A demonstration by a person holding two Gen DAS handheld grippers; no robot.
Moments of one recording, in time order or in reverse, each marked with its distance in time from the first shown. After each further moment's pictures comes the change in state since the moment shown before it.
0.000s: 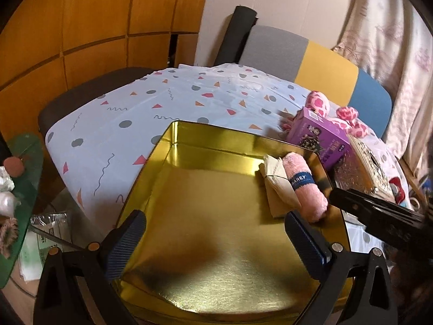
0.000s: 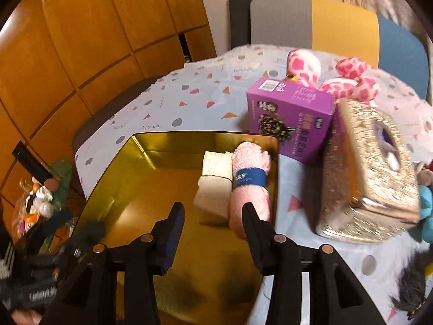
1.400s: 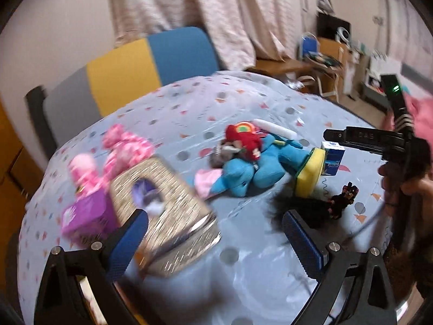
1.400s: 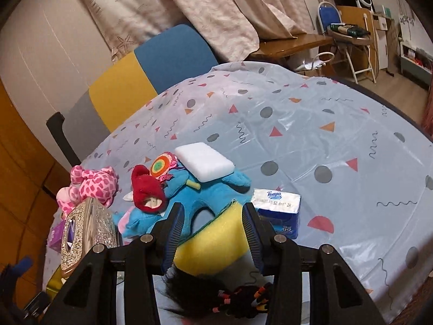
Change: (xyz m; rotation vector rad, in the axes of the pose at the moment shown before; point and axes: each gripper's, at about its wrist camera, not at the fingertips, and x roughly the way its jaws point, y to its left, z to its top) left arm -0.009 -0.346 0.002 0.910 0.010 -0.465; right arm -0.202 -0.337 -0.127 0.809 -0.353 -0.441
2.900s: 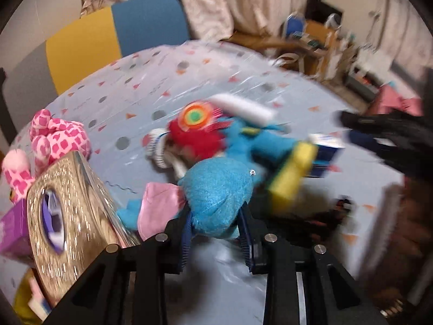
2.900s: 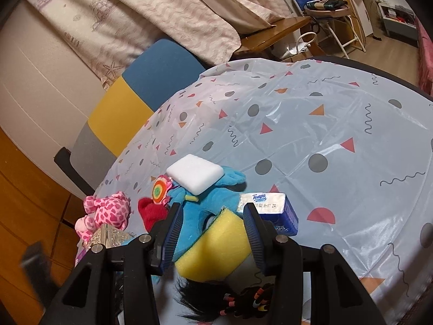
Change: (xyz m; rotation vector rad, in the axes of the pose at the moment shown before) left arm 0.080 -0.047 0.017 -0.045 0.114 -0.187; right arm -0.009 -0.031 0.004 0.196 -0.025 0.073
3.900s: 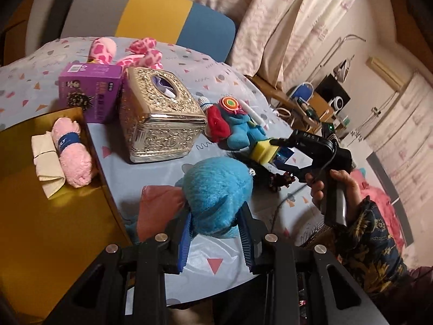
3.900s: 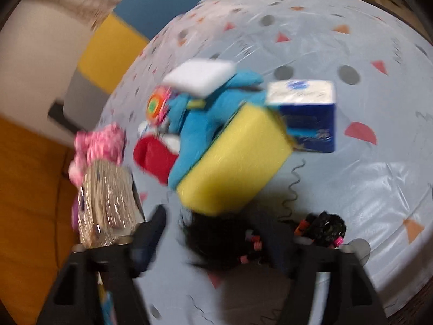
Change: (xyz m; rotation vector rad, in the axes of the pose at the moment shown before) left arm -0.155 0.074 -0.180 -0.464 -0.158 -0.209; right arm 0.052 0.008 -0.047 0.060 0.349 0.013
